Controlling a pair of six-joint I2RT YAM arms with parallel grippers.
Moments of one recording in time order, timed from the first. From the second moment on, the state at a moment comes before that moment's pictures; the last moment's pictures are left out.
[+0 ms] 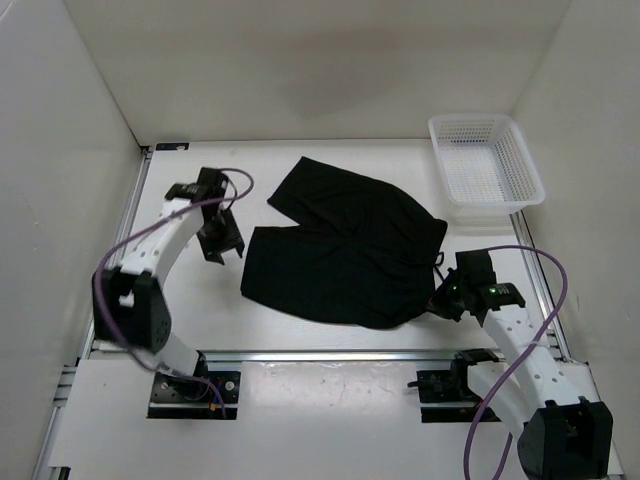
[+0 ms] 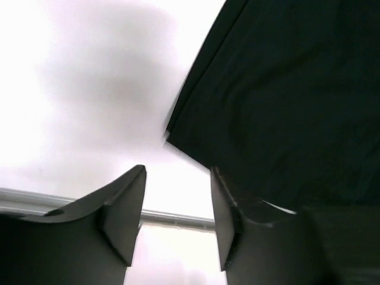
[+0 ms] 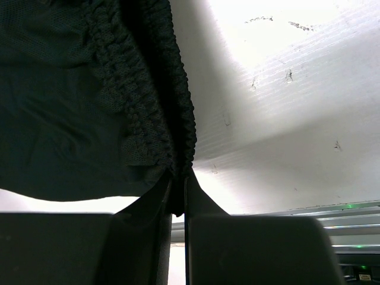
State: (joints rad) left arm -0.19 1.62 1.33 -1.06 -0.03 -0.55; right arm 0.16 0.83 0.51 -0.76 -0.11 0.76
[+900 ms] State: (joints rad) left arm -0.24 1.78 1.16 -0.91 0.07 -0.62; right arm 0.16 0.82 0.51 -0.77 -0.11 0.76
